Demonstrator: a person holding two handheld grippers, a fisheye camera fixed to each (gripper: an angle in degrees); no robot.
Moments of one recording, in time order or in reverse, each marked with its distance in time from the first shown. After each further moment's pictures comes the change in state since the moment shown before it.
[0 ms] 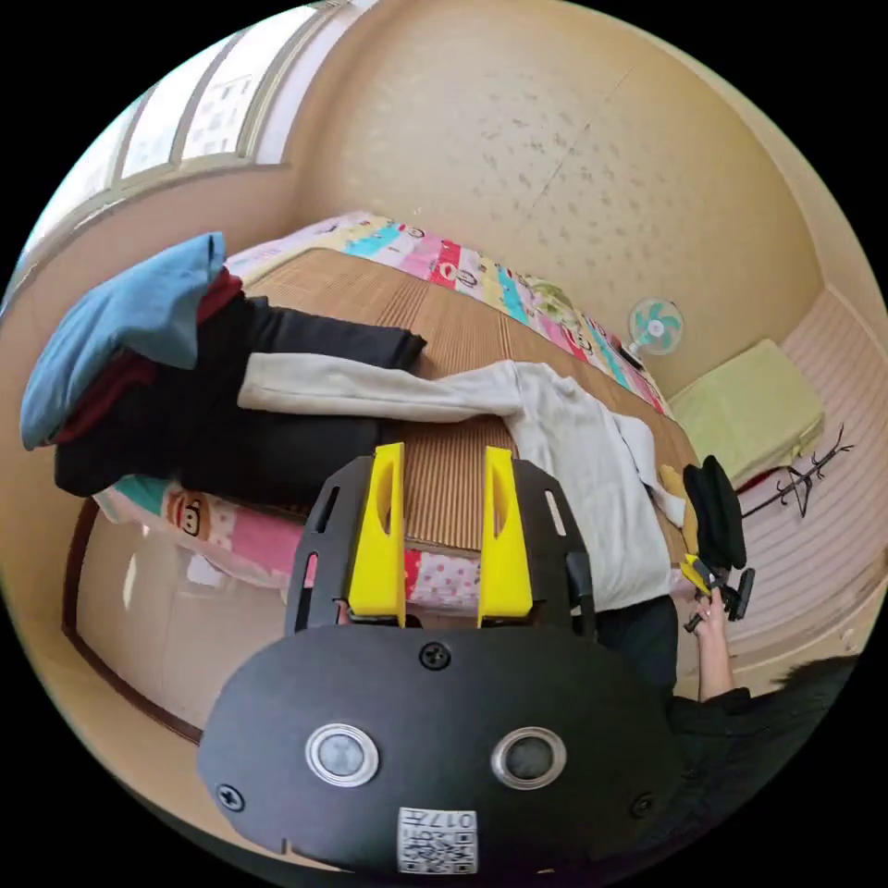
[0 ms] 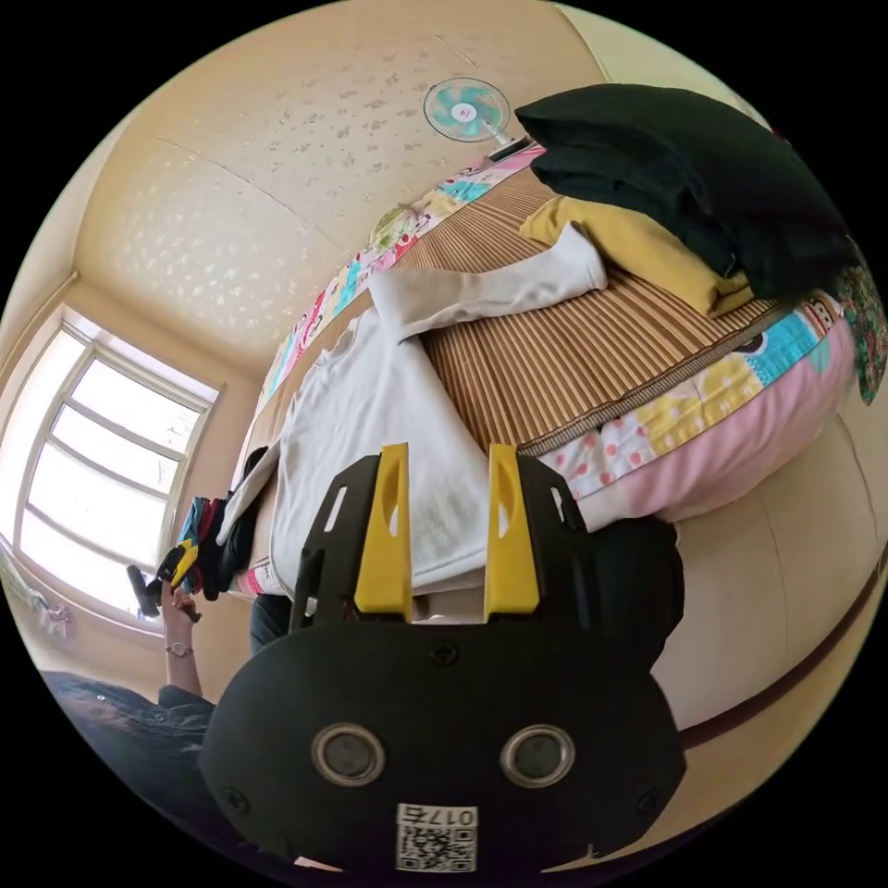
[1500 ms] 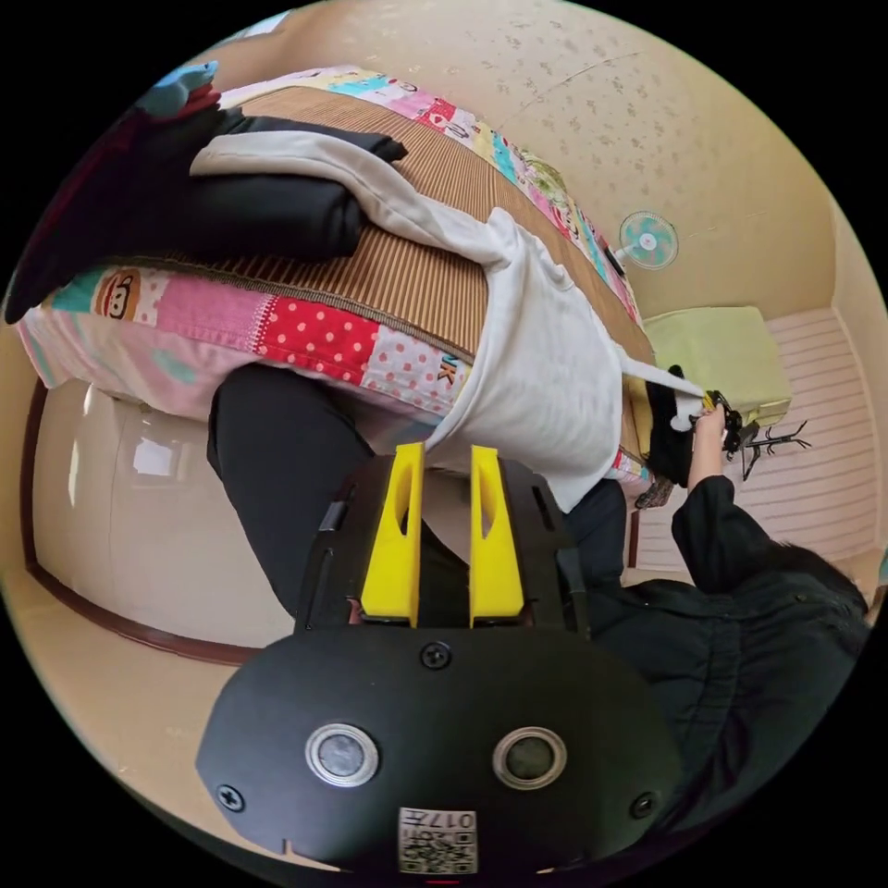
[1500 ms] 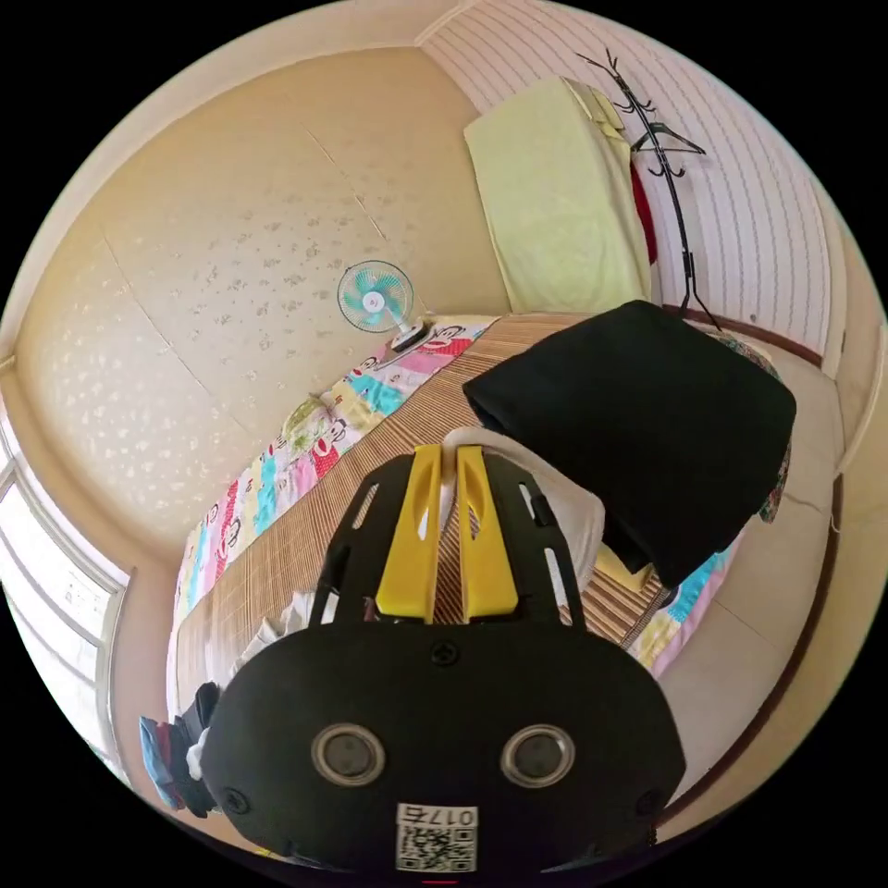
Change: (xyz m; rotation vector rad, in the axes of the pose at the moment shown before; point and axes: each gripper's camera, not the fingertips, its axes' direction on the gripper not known) left arm -0.045 0.146 -0.197 -0.322 0.155 -0.153; right arm -0.104 -0.255 -0.140 0.658 0.312 0.148
